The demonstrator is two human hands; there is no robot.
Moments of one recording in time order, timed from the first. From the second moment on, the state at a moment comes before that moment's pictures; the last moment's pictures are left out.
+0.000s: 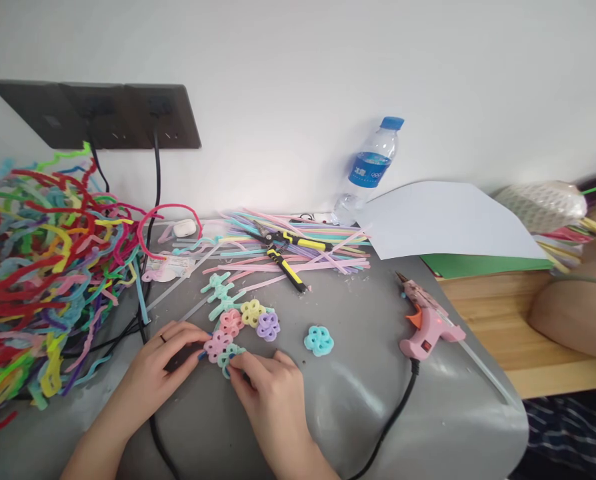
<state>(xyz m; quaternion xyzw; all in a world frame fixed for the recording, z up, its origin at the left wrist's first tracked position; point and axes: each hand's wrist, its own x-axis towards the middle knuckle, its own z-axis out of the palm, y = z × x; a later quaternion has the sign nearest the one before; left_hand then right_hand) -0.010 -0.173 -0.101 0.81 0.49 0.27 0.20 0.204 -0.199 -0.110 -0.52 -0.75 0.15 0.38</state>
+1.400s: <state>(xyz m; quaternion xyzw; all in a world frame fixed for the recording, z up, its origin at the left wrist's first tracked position) -0.011 -0.173 -0.101 0.81 0.48 0.26 0.20 0.205 -0.194 -0.105 -0.55 -0.74 0.18 0.33</state>
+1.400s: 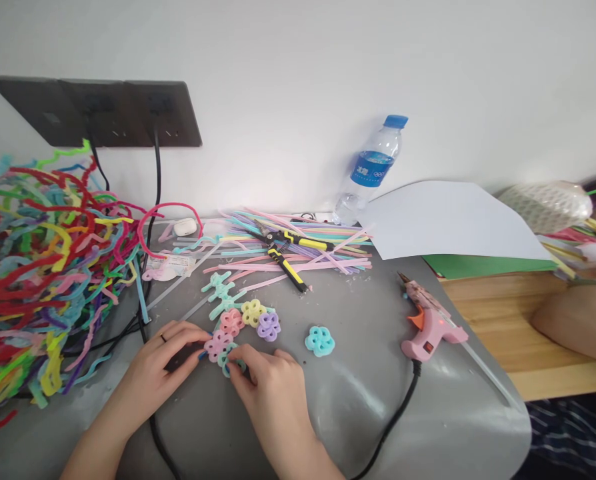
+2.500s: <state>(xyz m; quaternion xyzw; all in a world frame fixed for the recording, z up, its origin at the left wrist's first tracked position) -0.010 -0.172 -0.100 0.81 0.48 0.27 0.20 0.206 -0.194 -0.104 -0.56 -0.74 0.20 0.32</state>
